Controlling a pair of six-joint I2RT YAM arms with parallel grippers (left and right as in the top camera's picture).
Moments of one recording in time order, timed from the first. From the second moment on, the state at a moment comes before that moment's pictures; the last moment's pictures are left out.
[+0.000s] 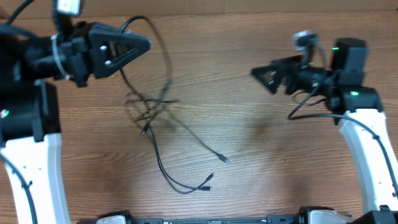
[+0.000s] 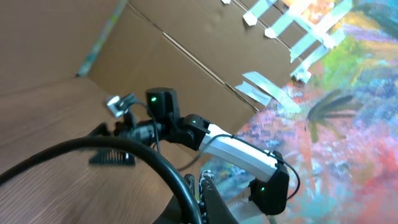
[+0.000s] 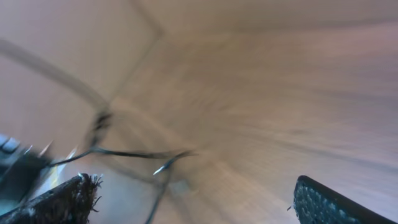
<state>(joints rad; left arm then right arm) 0.13 1.36 1.72 -0.12 1.56 -0.88 0.00 1.41 1.18 -0.46 -0.93 0.07</state>
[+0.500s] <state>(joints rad) 0.09 1.51 1.72 -0.16 1.44 -0.86 0.33 1.41 1.18 -0.52 -0.73 -0.11</state>
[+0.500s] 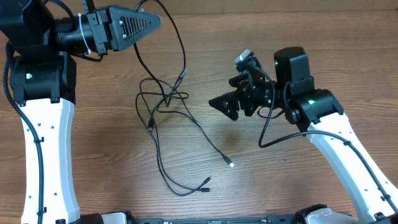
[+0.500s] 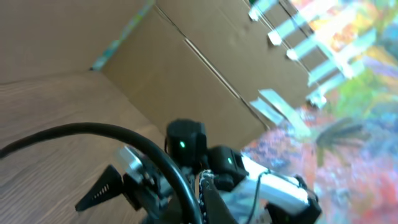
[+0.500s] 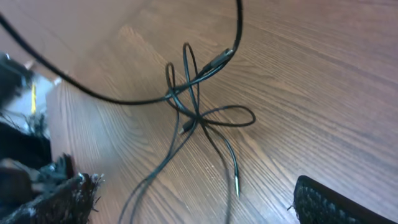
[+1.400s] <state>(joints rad) -0.01 1.43 1.72 0.16 1.31 -1.44 0.49 1.57 1.18 -0.37 -0.79 -0.41</state>
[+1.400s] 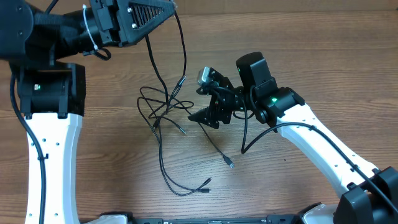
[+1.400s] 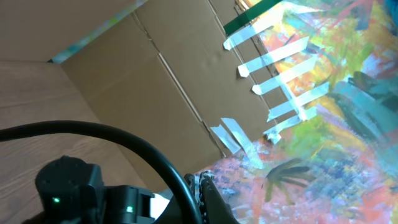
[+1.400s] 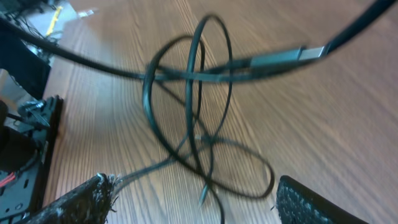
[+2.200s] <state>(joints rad) -0.06 1.42 1.72 0.19 1.21 -1.50 0.57 1.58 1.18 -0.33 -0.84 -0.40</state>
